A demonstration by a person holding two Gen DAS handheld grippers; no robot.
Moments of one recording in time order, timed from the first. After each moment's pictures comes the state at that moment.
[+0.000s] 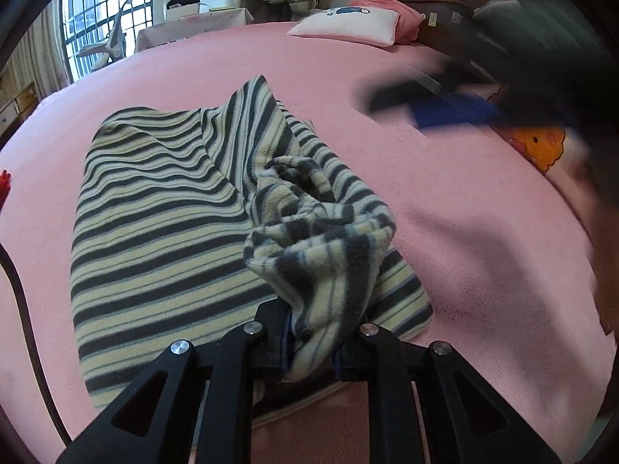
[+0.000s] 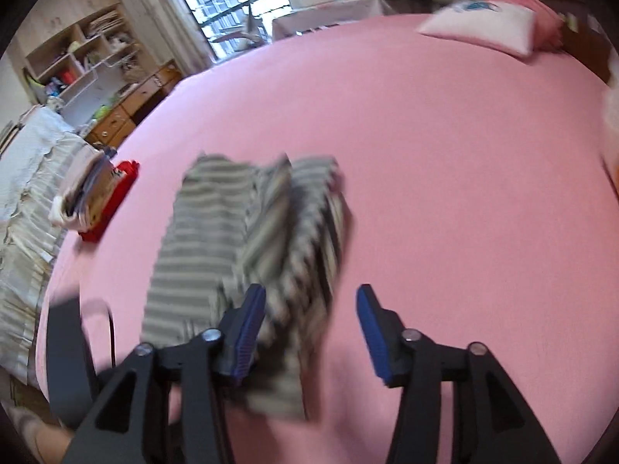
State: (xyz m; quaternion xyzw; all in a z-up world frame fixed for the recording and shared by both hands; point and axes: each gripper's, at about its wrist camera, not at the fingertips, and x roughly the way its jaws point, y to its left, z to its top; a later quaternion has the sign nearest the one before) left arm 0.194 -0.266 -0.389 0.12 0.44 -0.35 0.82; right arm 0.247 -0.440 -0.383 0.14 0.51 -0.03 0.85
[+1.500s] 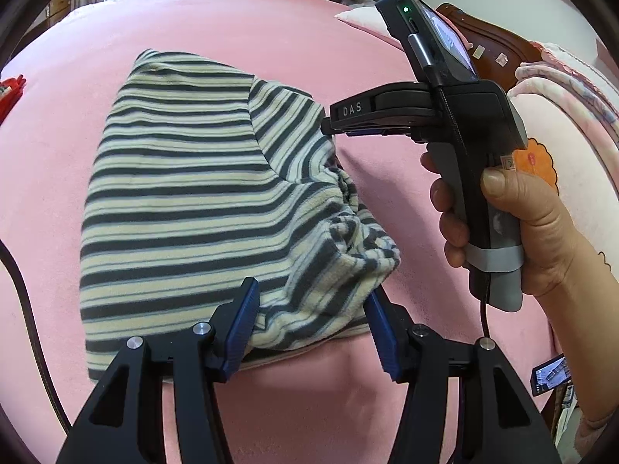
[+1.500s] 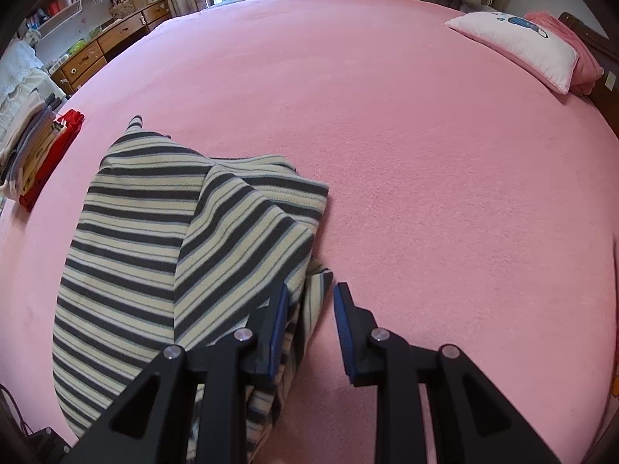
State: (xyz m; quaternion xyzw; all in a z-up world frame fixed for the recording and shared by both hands) left arm 0.218 -0.249 -0.367 -0.01 0.54 -0.31 0.78; right arm 0.329 -0.447 -0.445 0.02 0.58 -0.06 0.81
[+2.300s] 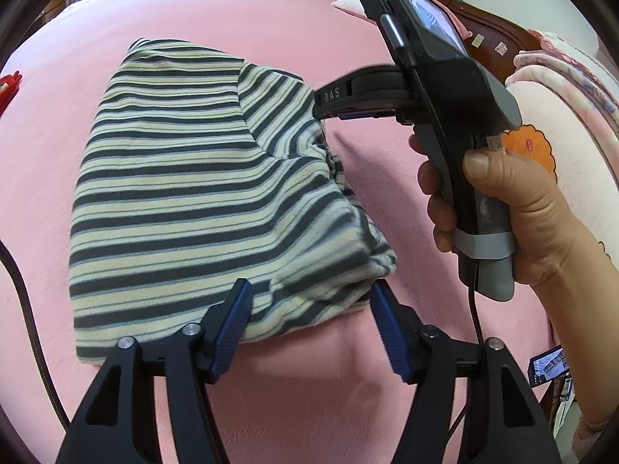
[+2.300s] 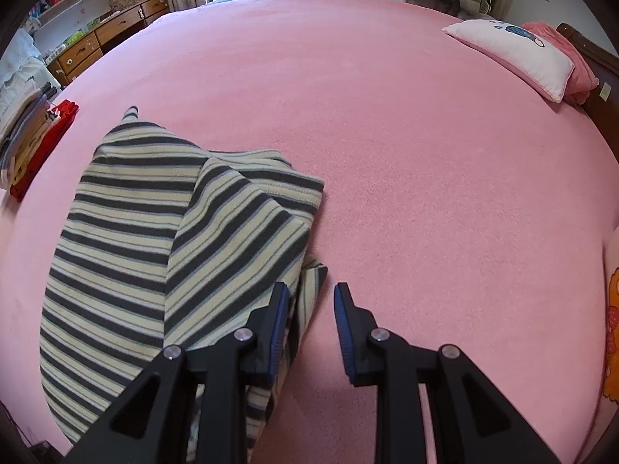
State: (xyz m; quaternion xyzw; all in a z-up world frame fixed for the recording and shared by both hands) left arm 0.212 -0.260 -0.367 0.00 0.56 -0.31 0.77; right arm 0.326 -0.437 -0.448 -0.01 0.58 -0.08 0.81
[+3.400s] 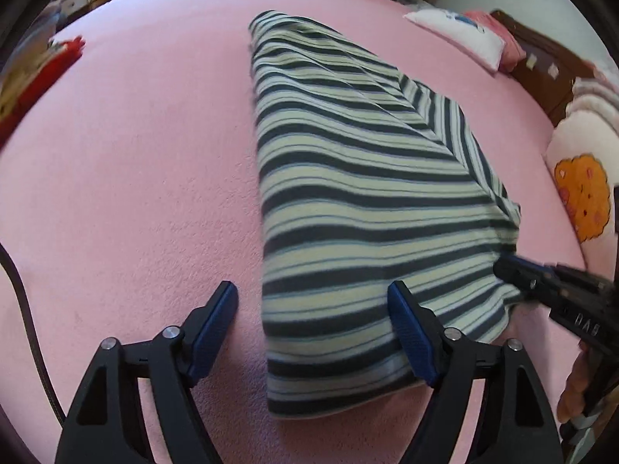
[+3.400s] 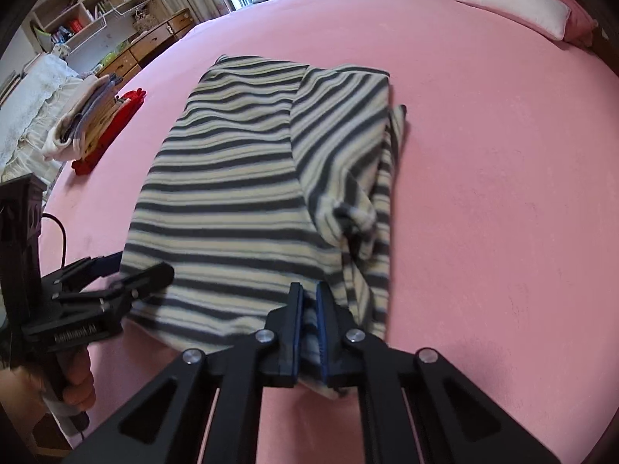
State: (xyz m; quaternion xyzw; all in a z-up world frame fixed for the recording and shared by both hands) left arm 0.273 -0.162 -0.419 0.00 0.55 -0.23 0.80; right arm 0.198 -0.378 -0.451 0.09 0.57 -0.01 0.81
